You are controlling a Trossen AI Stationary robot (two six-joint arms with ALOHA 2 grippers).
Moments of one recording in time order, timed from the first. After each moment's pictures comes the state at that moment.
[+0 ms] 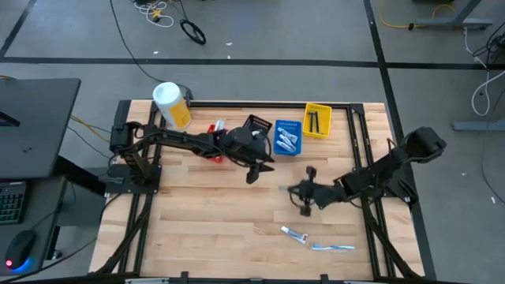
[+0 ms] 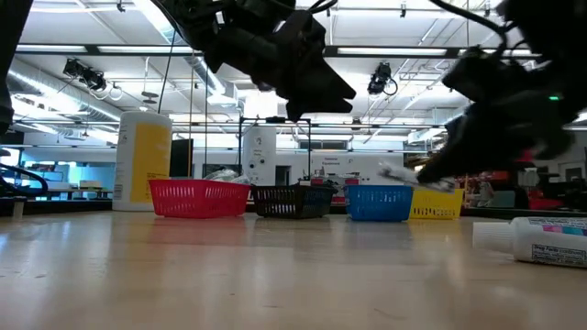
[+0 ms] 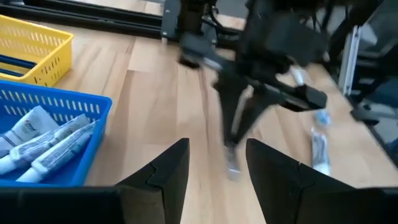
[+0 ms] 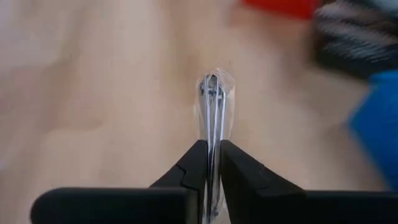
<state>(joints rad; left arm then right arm) 0.12 1.75 1.11 0.20 0.24 -0.10 0.42 1.42 0.38 0.36 0.57 0.25</state>
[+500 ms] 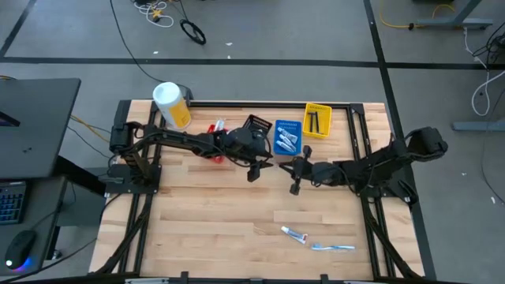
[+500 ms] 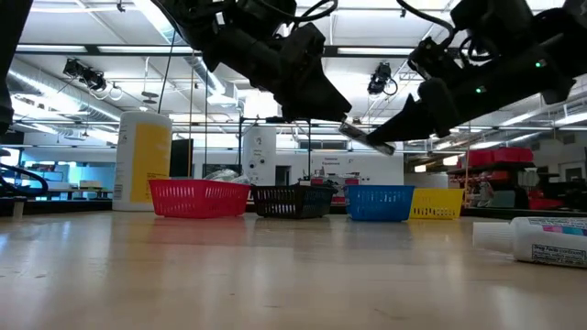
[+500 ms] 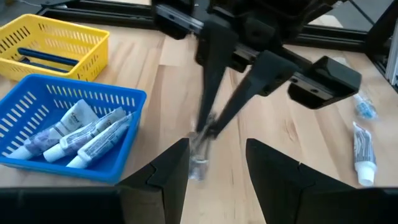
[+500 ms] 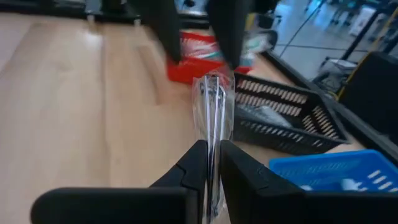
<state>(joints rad) 0.12 1.75 1.11 0.16 0.12 -0.04 0.16 1.40 0.38 0.64 0.51 -0.01</state>
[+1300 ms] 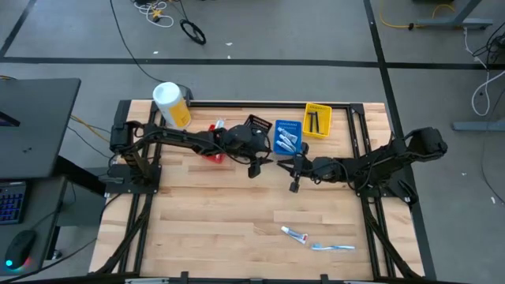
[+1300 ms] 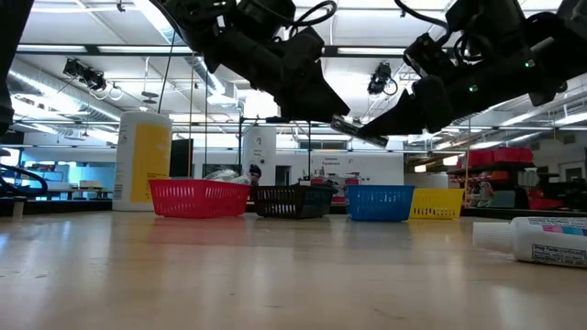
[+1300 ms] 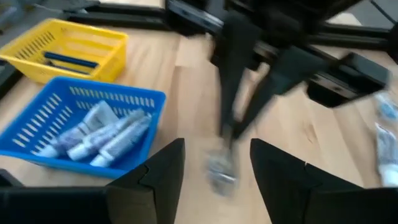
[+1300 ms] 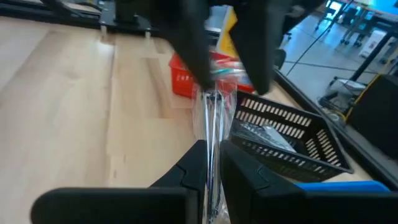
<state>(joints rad) 0.14 1.75 1.11 0.17 0.09 -0.01 0.10 1.40 0.38 0.70 0.41 -0.11</state>
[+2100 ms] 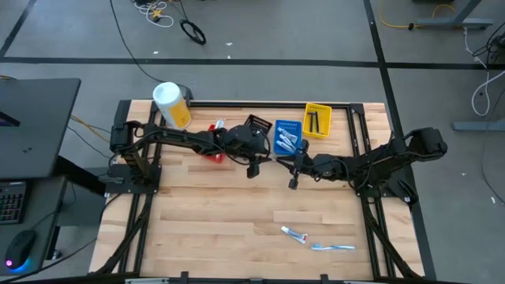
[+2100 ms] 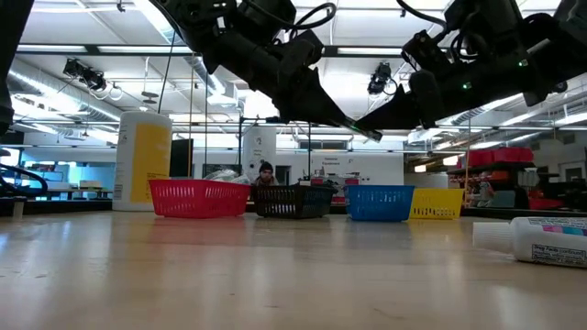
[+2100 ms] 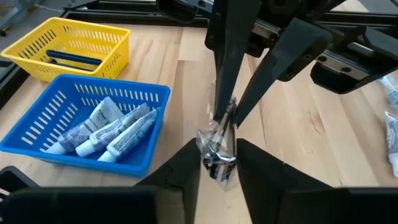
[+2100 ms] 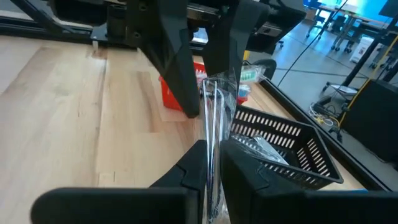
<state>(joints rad) 0.14 1.75 1.11 0.14 0.09 0.02 0.07 1.40 0.38 0.75 0.41 -0.11</state>
